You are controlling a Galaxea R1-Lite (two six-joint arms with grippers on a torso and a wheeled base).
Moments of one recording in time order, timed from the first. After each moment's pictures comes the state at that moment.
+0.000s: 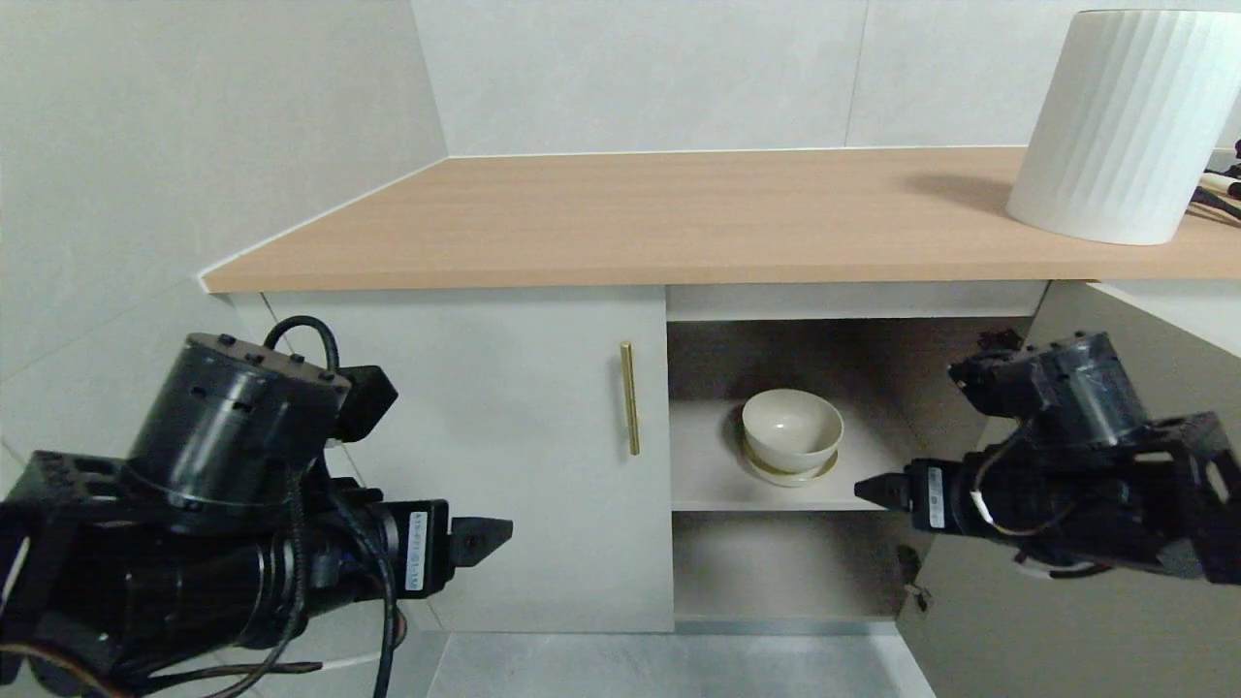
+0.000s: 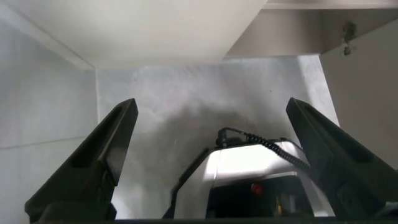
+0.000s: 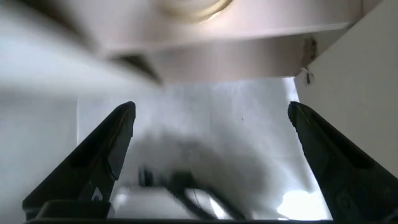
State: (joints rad) left arm -0.59 1.42 -0.81 0.15 0.26 -0.45; right arm 0.53 1.59 -0.80 -0.09 -0.23 0.43
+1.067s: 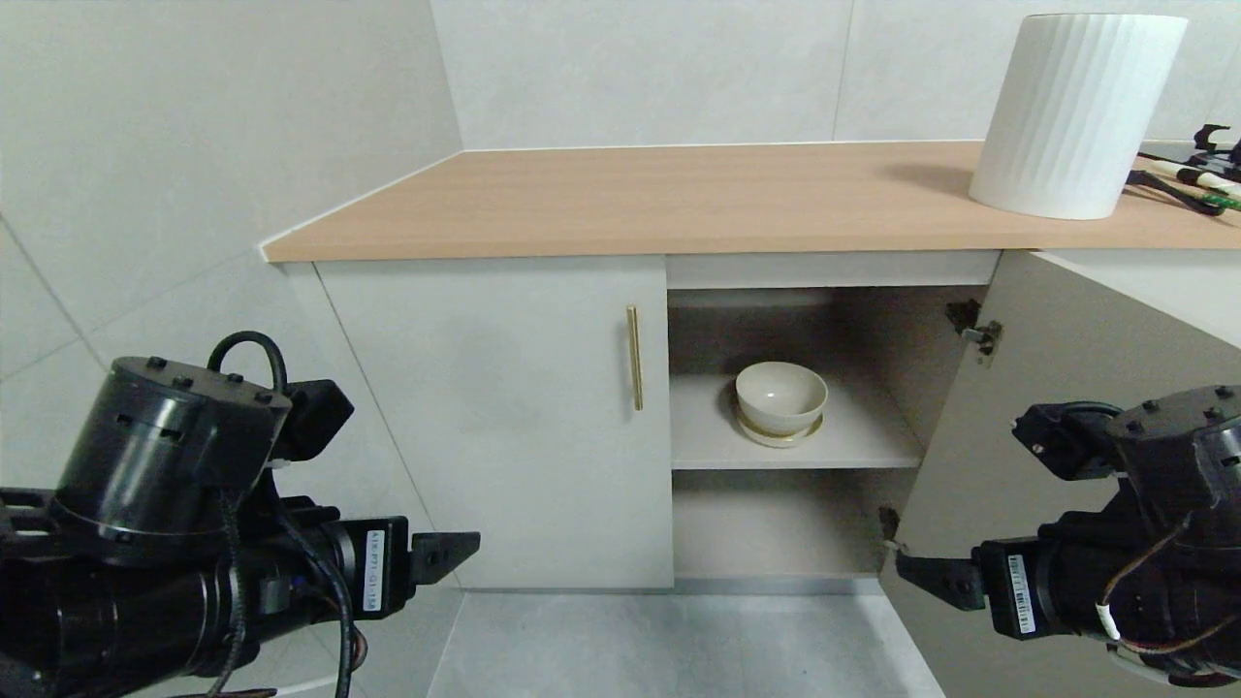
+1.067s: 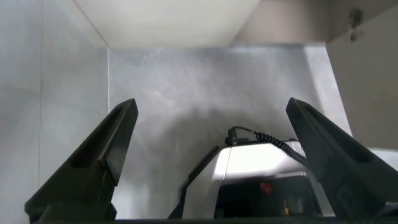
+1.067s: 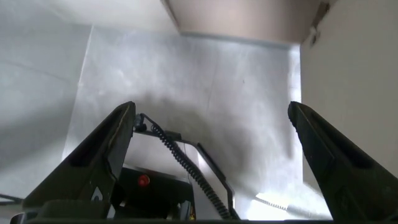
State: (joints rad) left arm -0.55 1.36 -0.75 0.13 0.26 -0.44; right arm 0.62 1.38 -0.65 -0.02 -0.23 0.38
